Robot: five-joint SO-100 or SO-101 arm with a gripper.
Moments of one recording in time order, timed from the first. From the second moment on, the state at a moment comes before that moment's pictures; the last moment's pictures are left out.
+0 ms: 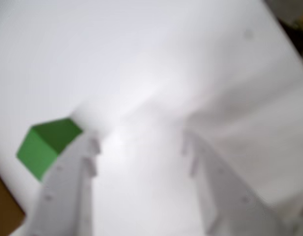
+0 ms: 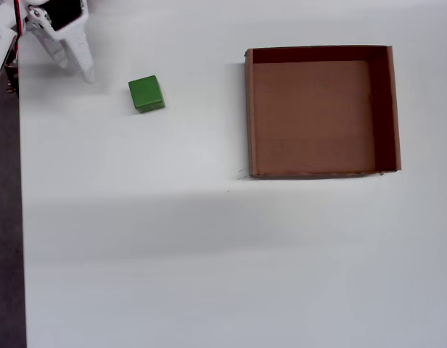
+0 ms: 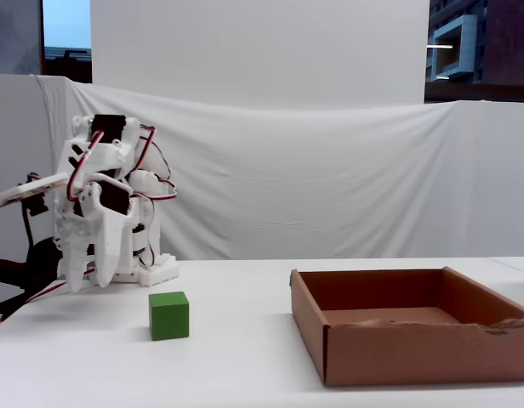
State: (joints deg) arm 6.2 182.6 170.7 69.7 -41.7
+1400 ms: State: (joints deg) arm 6.0 182.7 170.7 69.1 -41.1
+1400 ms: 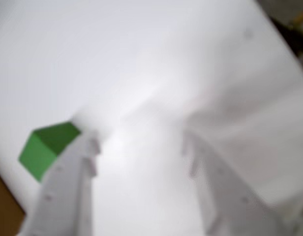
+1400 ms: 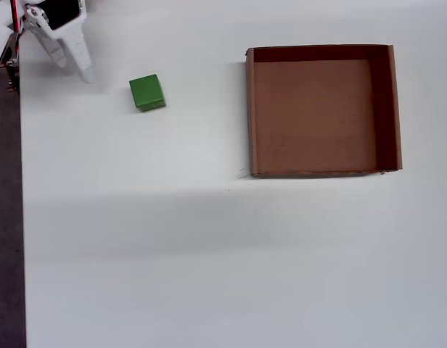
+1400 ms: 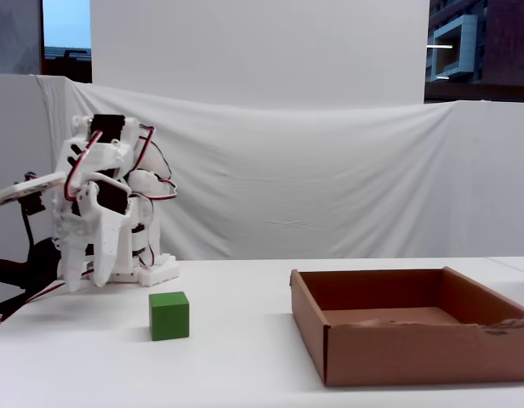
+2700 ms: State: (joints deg) arm -17.8 132.9 139.2 47.8 -57.7
